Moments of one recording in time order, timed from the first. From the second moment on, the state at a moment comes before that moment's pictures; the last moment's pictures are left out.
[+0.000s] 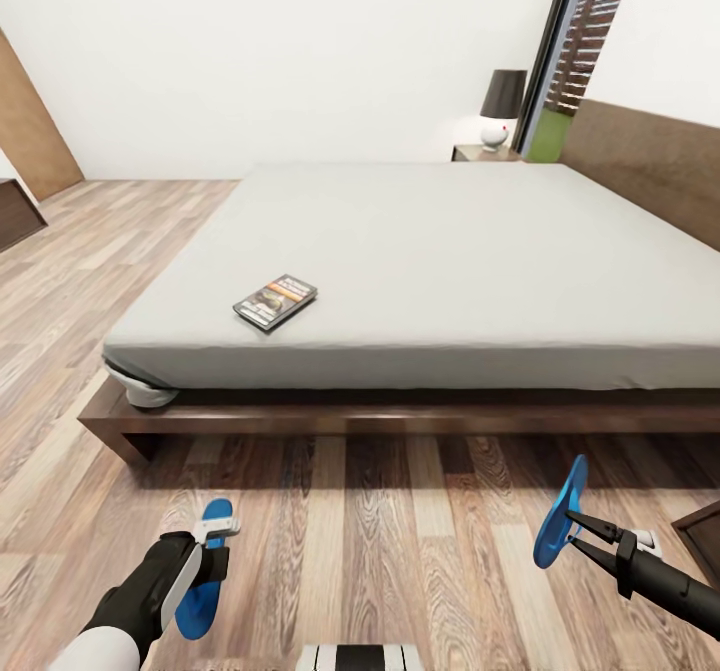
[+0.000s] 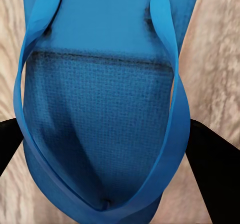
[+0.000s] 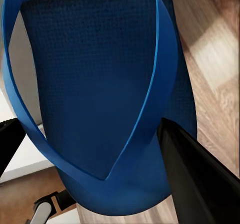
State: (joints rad) left arm -0.52 0.08 0.05 -0.65 0.08 0.66 0.07; right arm -0.40 -0.42 -0.53 -0.60 -0.36 0.91 1.16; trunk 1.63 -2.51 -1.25
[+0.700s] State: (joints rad) left arm -0.52 0.08 0.05 -0.65 0.08 0.66 0.07; right arm -0.40 -0.42 -0.53 -0.60 -0.36 0.91 1.16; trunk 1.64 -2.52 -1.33
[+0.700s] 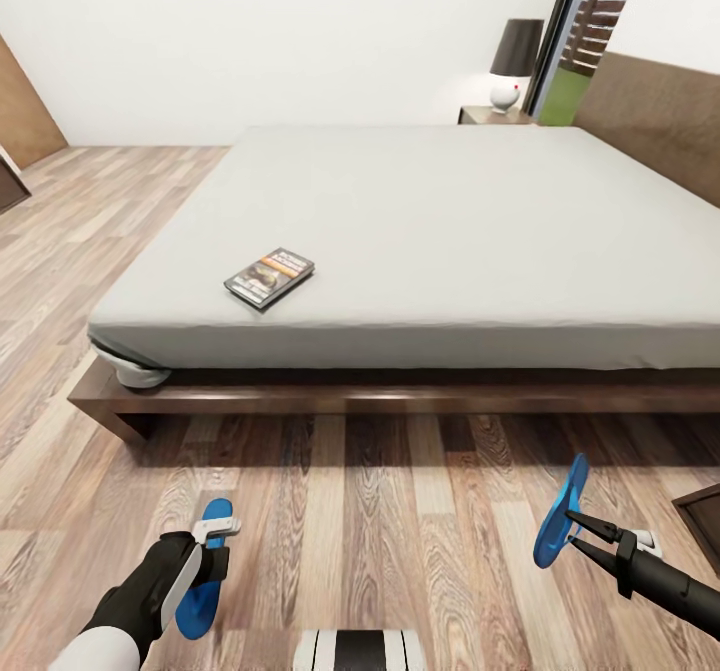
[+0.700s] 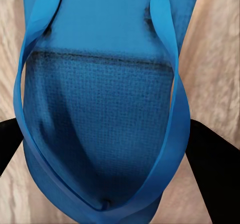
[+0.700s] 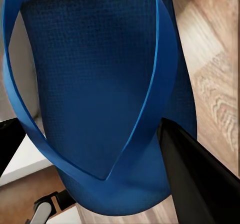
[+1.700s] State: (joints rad) left arm -0.52 0.08 0.06 -0.65 0.08 0.57 0.07; right arm -0.40 -0.42 -0.53 -0.60 -0.36 0.91 1.16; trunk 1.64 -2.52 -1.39
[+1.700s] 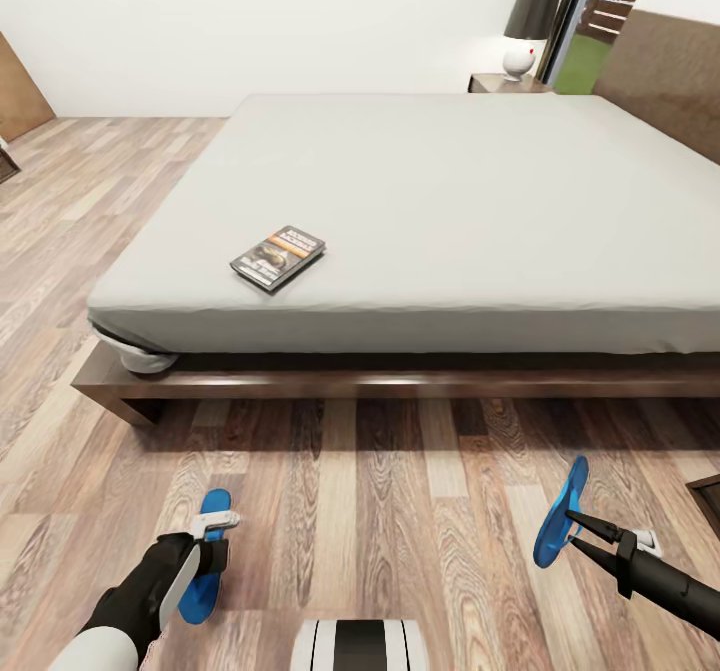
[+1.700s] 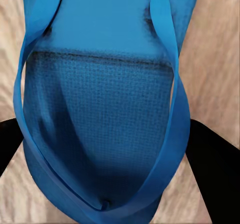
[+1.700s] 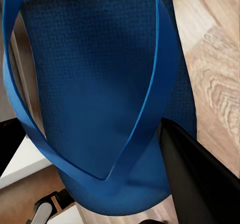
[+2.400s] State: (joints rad) left arm -0.52 0.10 0.06 -0.65 0.08 0.57 0.08; right arm -0.40 -0.42 -0.53 -0.60 -0.36 0.91 1.16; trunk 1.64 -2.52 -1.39
